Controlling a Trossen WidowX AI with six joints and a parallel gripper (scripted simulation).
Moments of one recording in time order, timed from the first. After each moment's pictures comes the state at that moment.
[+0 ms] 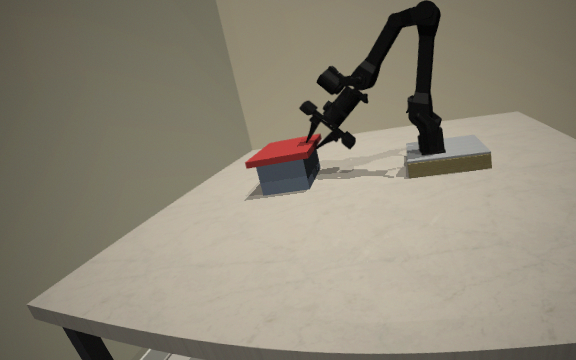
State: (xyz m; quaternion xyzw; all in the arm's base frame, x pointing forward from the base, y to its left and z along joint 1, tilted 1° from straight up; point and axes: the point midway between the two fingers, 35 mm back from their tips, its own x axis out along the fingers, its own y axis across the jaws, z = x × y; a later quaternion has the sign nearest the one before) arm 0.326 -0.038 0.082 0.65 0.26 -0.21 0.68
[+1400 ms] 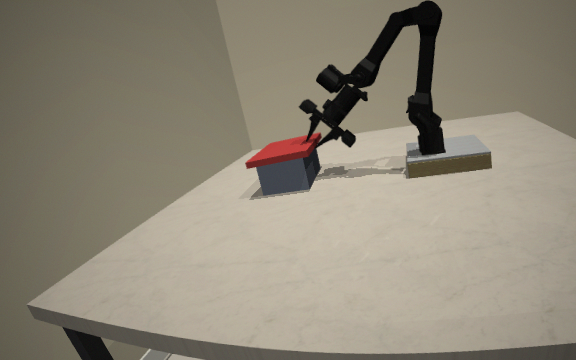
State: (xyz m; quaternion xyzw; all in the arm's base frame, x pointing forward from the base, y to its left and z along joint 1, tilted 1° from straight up) arm 0.326 -0.037 0.088 0.65 0.27 -0.21 0.68
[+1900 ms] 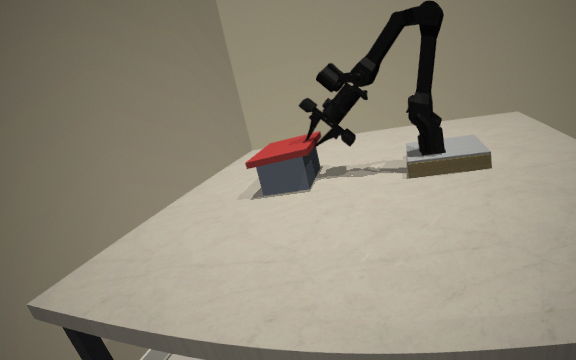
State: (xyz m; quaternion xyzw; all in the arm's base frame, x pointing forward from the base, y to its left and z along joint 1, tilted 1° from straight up) arm 0.325 -0.037 0.091 0.65 0.27 -0.21 0.68
